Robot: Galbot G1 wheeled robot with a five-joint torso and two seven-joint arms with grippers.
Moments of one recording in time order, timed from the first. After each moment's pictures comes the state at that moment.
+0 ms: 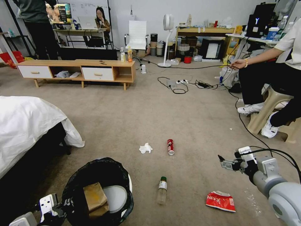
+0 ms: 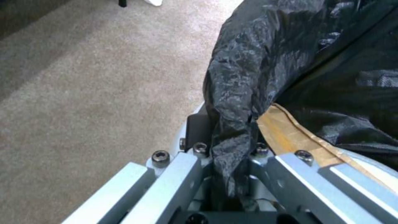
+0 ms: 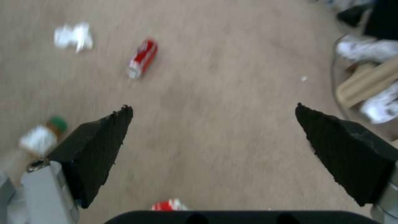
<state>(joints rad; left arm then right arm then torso) 1.70 -1.59 -0.92 -2.35 -0.56 0.72 -0.10 -1.39 0.77 0.68 2.10 0.48 -0.73 -0.03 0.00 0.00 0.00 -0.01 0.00</state>
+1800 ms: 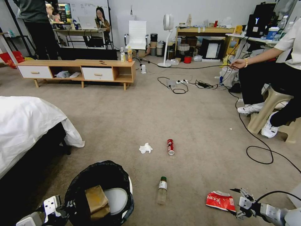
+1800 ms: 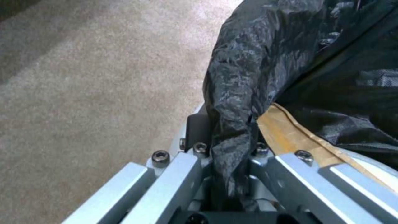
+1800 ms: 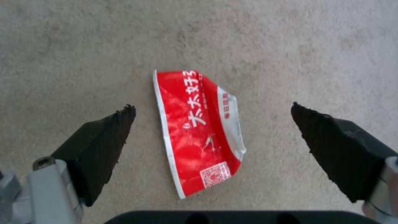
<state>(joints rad) 1.69 -1.60 -0.90 -2.30 -0.53 0.71 -0.10 -1.36 0.72 0.50 1.39 -0.14 0.20 -0.61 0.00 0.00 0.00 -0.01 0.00</state>
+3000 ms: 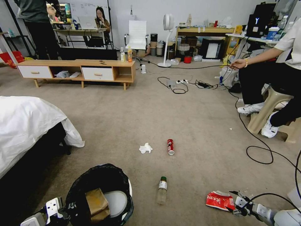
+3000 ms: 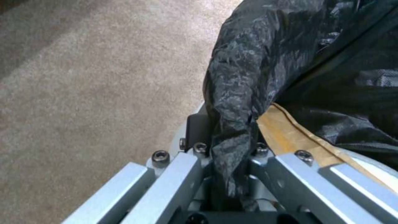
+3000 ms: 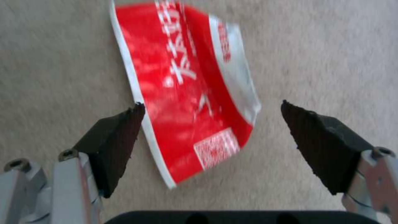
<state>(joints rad) 1.68 -1.61 -0.89 -2.26 -0.49 0.71 -0.09 -1.13 0.82 0.36 1.05 -0.22 0.26 -0.52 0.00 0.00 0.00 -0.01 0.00</state>
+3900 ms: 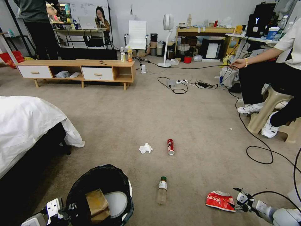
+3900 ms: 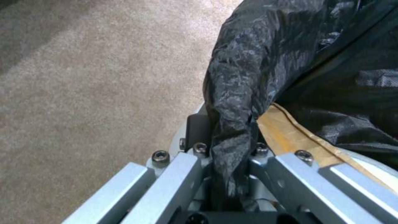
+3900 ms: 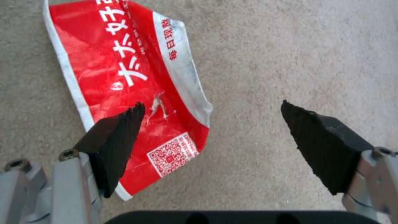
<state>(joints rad) 1.68 -1.61 -0.89 -2.26 -0.50 0.70 -0.08 -1.06 0.84 0.36 0.99 -0.21 0.25 -0.48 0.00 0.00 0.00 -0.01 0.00</state>
